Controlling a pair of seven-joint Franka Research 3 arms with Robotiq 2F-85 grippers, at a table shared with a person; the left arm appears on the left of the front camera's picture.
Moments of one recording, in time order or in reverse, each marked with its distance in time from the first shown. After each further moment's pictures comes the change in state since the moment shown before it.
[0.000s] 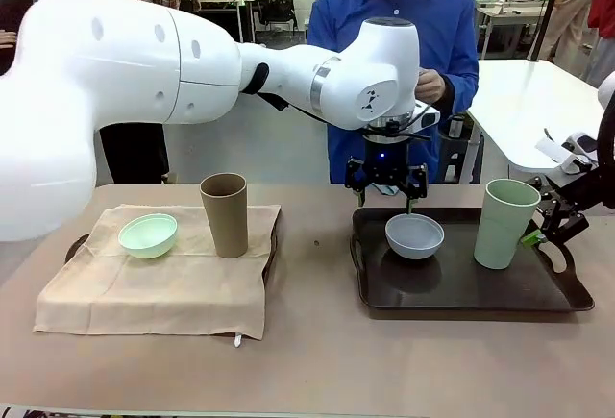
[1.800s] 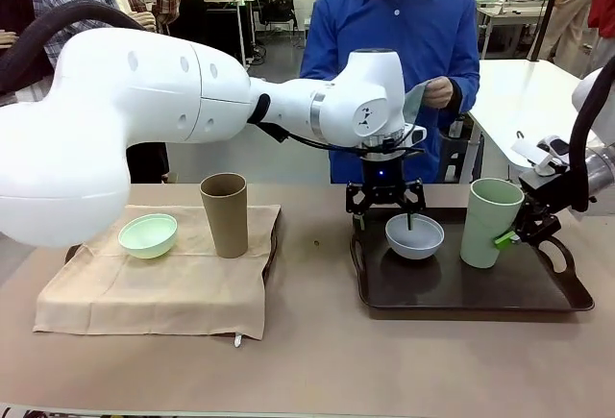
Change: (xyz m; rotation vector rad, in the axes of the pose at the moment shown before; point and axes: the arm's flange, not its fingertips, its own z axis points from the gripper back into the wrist) left arm 0.013 0.009 -0.054 -0.097 0.124 0.158; right arm 0.026 -0.007 -0.048 0.095 -0.095 0.045
